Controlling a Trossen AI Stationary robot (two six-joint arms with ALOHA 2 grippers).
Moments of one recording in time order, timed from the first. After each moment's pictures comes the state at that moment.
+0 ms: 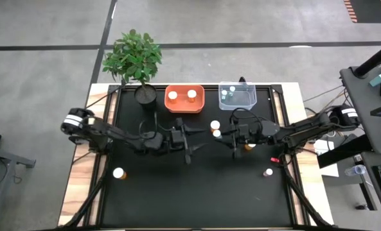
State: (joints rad) left arm -0.20 1.64 0.85 1.02 -0.43 0.03; right arm 0.08 1.25 0.39 0.98 0.04 -0.02
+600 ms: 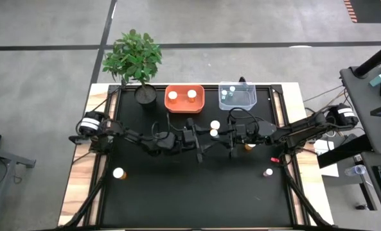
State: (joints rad) left arm -0.17 1.82 0.99 1.10 -0.40 0.03; right arm 0.08 1.30 0.42 0.99 0.06 -0.02
